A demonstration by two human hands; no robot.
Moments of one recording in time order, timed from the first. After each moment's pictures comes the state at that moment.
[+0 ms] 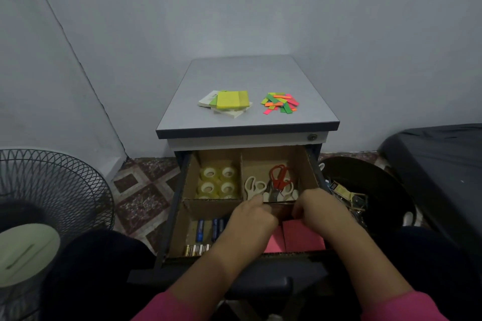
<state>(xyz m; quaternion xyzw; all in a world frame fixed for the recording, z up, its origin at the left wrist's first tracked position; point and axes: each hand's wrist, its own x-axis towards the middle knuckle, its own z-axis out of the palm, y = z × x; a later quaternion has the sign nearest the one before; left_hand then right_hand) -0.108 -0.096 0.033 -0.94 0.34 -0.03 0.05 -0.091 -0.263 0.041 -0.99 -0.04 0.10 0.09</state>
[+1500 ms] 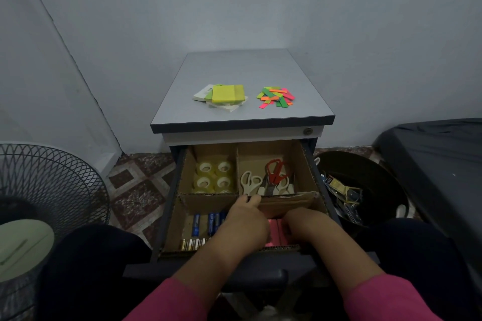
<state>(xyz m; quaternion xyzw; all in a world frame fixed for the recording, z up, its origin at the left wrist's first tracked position) -0.102 -0.107 0.023 -0.91 0.32 0.15 0.21 -0.085 -0.242 0.011 -0.93 -0.07 0.36 0.01</state>
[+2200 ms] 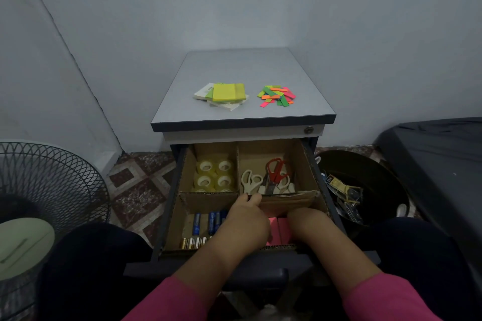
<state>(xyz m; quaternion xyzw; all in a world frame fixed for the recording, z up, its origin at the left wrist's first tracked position) -0.103 -0.103 0.020 -0.92 0.33 0.12 0.20 -0.079 -0.242 -0.007 -0.93 0.00 0.36 -0.02</state>
